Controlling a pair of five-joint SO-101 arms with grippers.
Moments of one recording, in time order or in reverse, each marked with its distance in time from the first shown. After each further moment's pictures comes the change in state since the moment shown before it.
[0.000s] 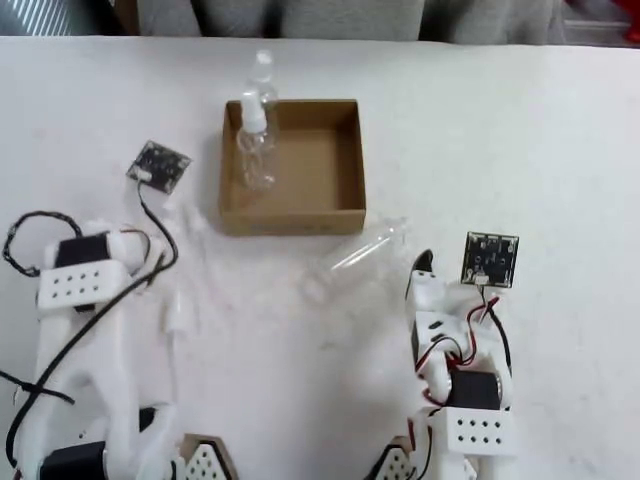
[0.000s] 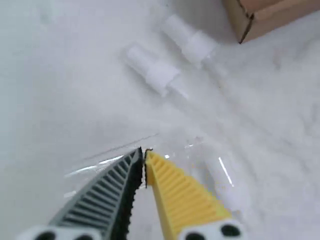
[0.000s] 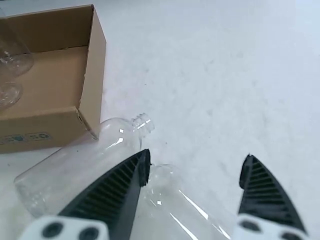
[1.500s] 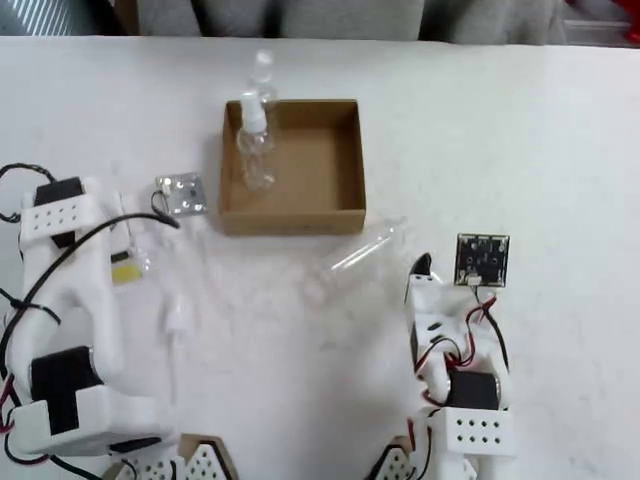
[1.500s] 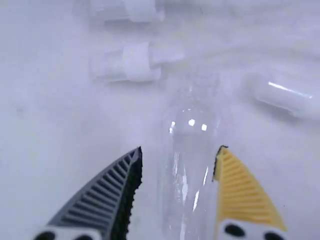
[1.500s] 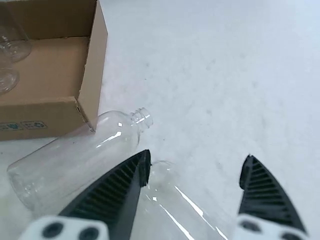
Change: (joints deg) left arm -4.7 27.0 -19.0 2.7 -49.6; right arm -0.3 0.0 1.3 0.0 3.7
